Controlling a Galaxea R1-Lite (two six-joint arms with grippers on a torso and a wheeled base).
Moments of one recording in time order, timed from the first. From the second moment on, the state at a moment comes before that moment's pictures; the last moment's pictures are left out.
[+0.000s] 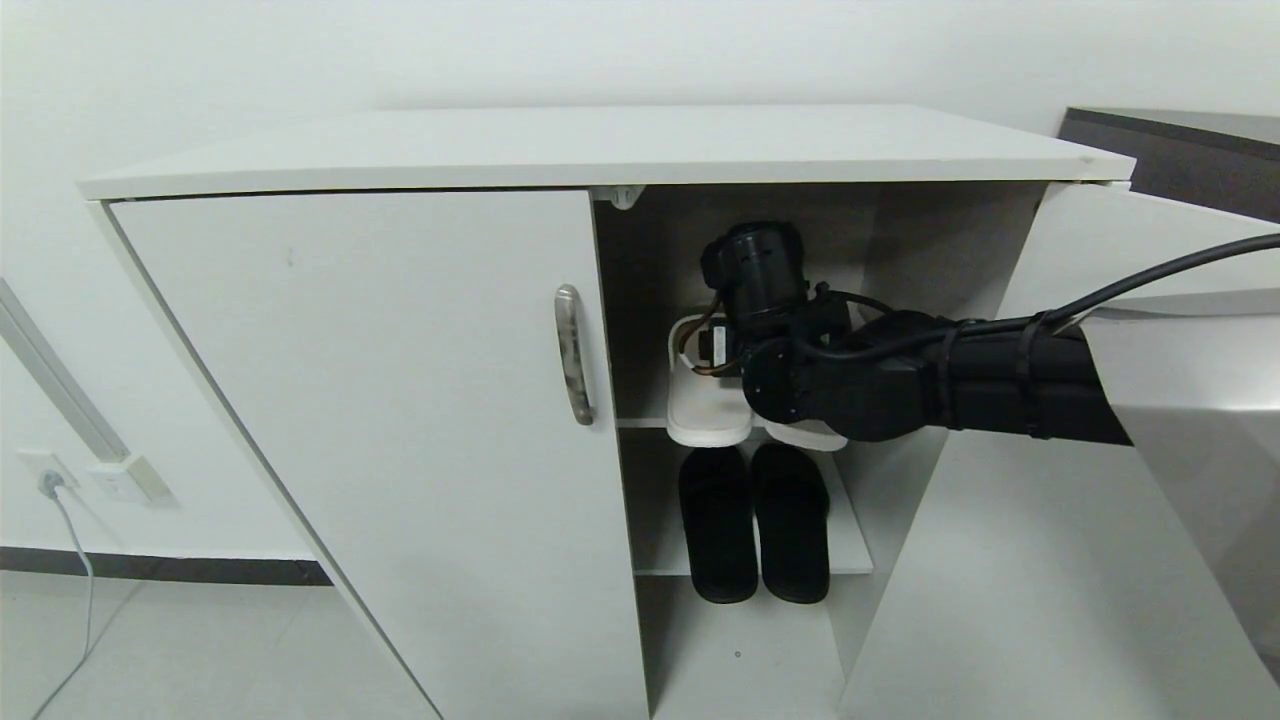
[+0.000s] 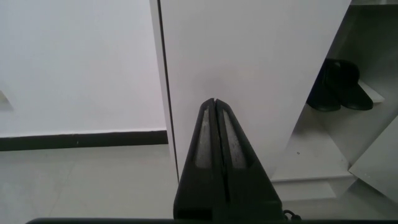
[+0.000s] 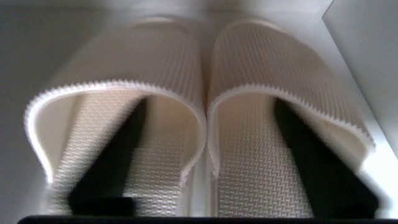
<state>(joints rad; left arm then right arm) 0.00 0.00 0.00 0.00 -0.02 0.00 0.75 2.22 -1.89 0.00 -0.79 0.23</state>
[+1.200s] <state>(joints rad) 0.00 0.00 0.00 0.00 -0.02 0.00 1.00 1.65 -0.91 -0.42 -0.64 0.24</state>
